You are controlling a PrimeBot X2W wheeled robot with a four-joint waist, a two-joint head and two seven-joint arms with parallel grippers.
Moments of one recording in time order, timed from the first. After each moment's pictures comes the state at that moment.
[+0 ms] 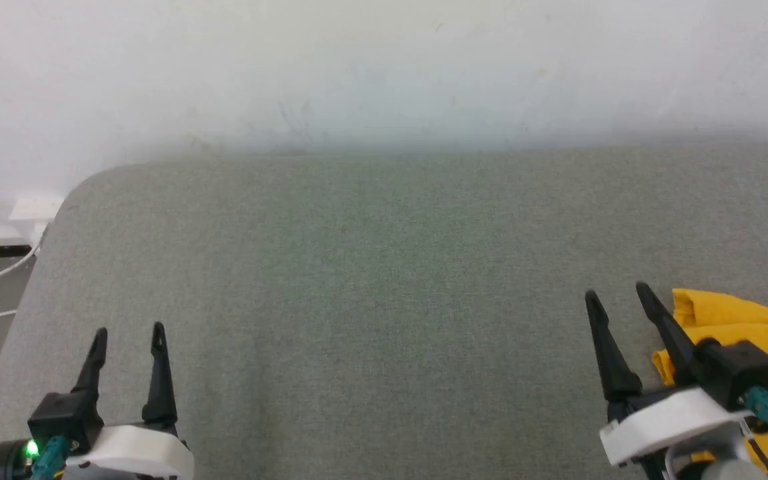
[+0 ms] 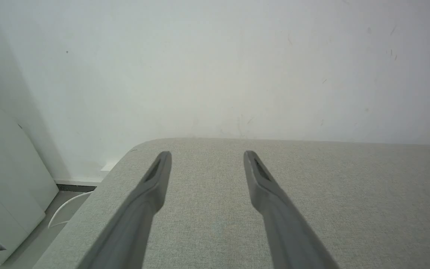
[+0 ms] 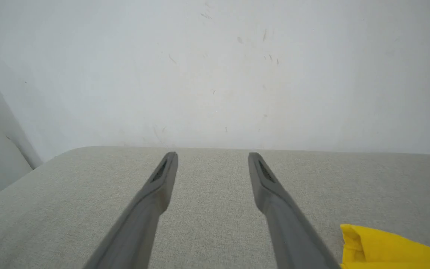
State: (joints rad) left arm 0.06 0.29 -0.05 0.07 -0.30 0.12 -0.25; right arm 0.02 -0.07 0.06 -0.01 0.18 0.13 -0.12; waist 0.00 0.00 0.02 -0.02
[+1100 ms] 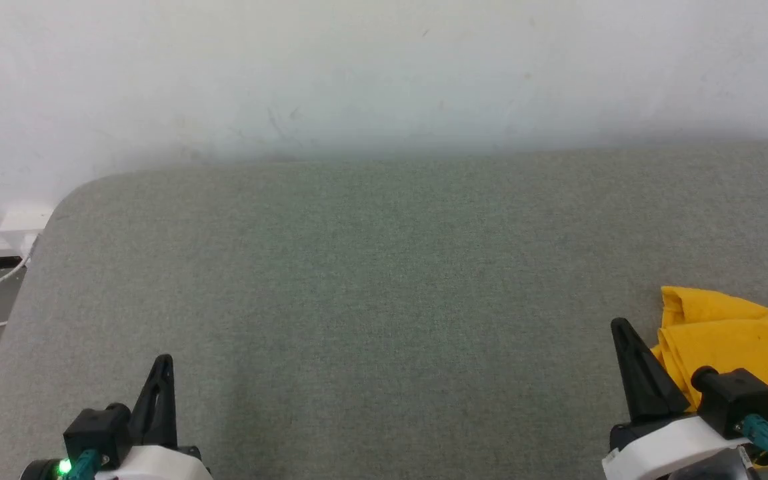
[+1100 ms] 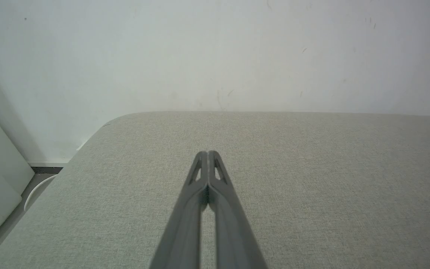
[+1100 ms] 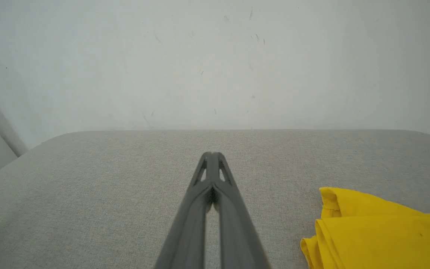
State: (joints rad) left arm 0.10 0.27 -0.10 0.09 -0.30 0.11 -0.21; right arm 0.11 -0.06 0.03 -0.03 0.16 0.13 -0.11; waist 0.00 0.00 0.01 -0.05
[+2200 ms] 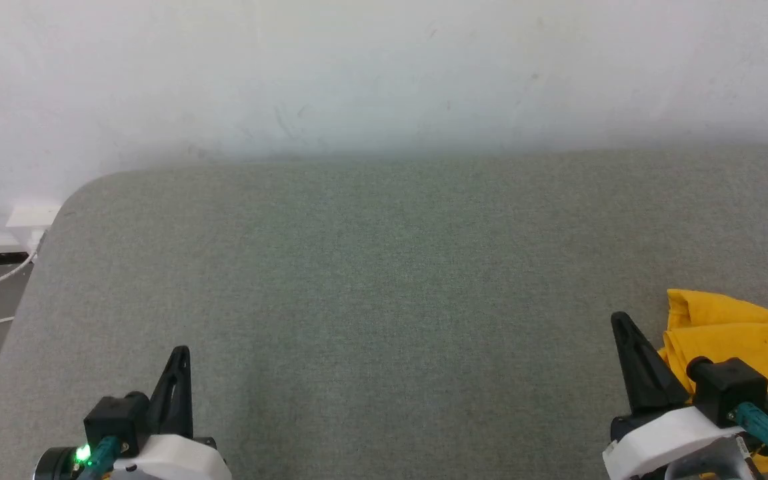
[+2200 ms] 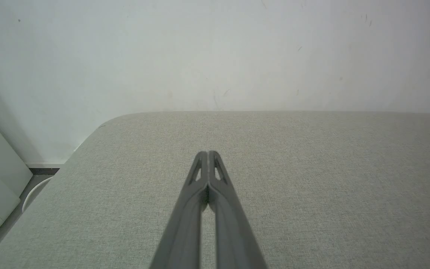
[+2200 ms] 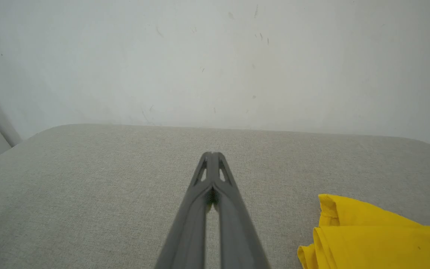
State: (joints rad) left arm 0.09 0.21 -0.07 0.07 -0.22 0.08 -0.15; right arm 0.09 -0.06 0.03 -0.03 0.11 0.13 -0.08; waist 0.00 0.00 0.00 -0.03
